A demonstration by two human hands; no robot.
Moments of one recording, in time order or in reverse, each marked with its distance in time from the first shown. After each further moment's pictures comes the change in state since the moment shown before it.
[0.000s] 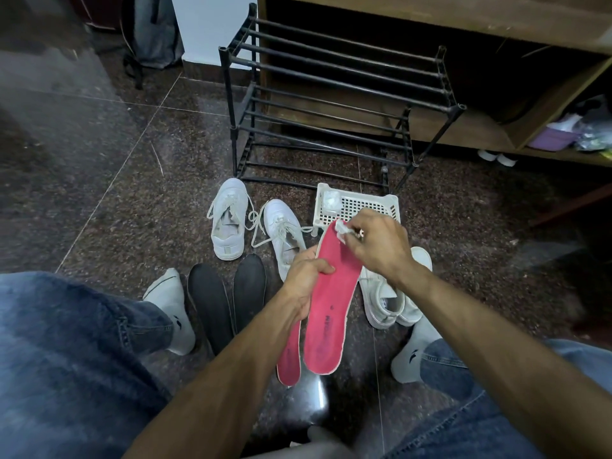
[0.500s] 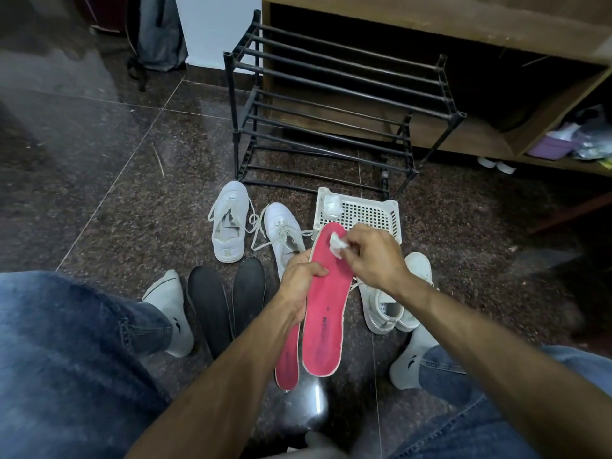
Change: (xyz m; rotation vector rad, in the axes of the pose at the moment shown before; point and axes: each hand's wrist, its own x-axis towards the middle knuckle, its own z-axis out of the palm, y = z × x) left_hand -0.002 0.000 -0.006 -0.042 0.059 0.024; right_hand -0.012 -0.006 0.006 0.100 -0.071 -0.060
